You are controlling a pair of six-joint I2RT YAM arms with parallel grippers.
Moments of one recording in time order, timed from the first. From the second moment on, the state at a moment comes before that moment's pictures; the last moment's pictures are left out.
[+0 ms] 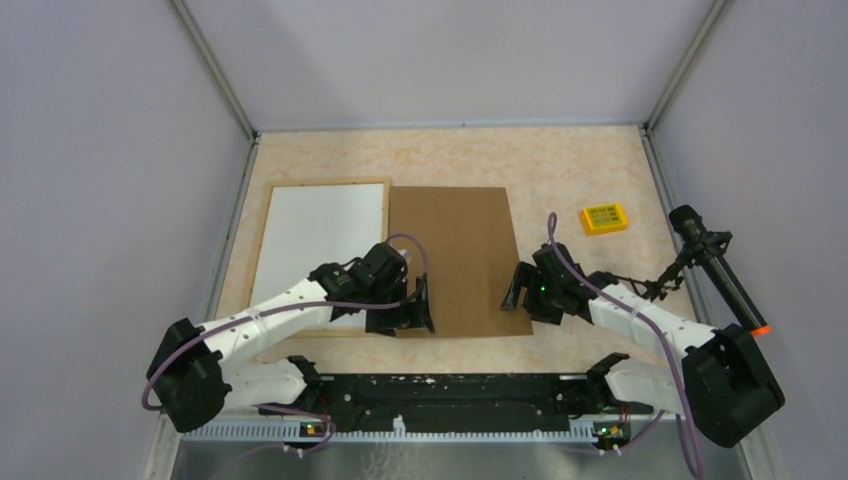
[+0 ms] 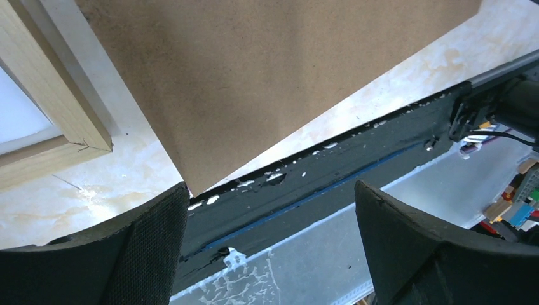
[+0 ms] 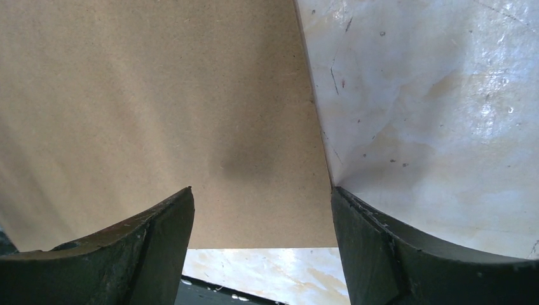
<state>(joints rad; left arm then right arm) -0.83 1.18 0.75 -0.64 0.24 -0.83 0.55 1.14 0.49 -0.42 -0.07 0.83</state>
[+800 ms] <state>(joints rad) -0.83 0.93 0.76 -0.81 -0.15 -0.83 0.70 1.34 0.60 -0.29 -0.15 0.89</state>
